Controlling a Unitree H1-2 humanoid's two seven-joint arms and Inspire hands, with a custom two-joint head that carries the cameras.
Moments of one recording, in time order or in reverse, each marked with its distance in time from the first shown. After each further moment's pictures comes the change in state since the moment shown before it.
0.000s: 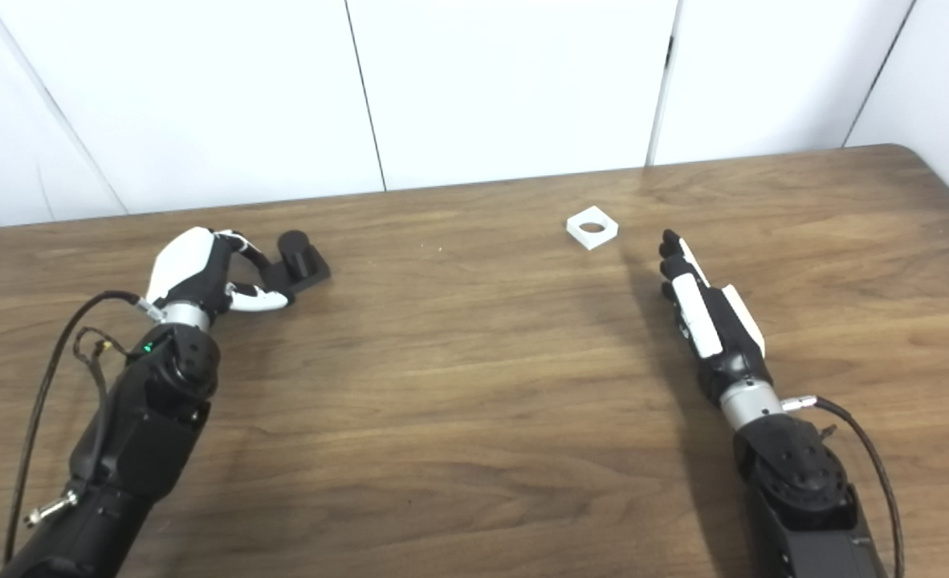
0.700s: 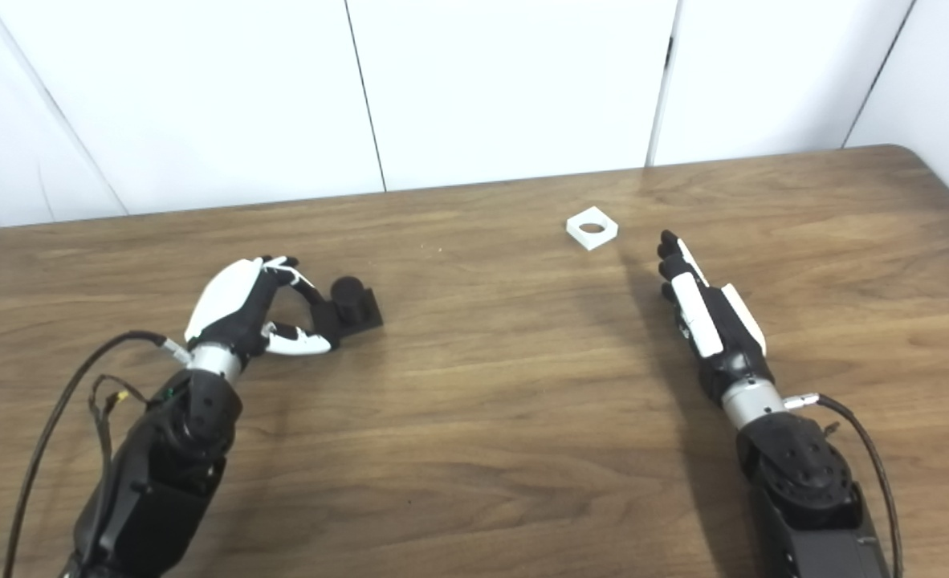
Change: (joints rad) left arm 0.174 -0.038 -0.031 -0.324 0.003 0.017 -0.131; right arm -0.001 -0.009 0.000 -0.020 0.001 0.022 0.018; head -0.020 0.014
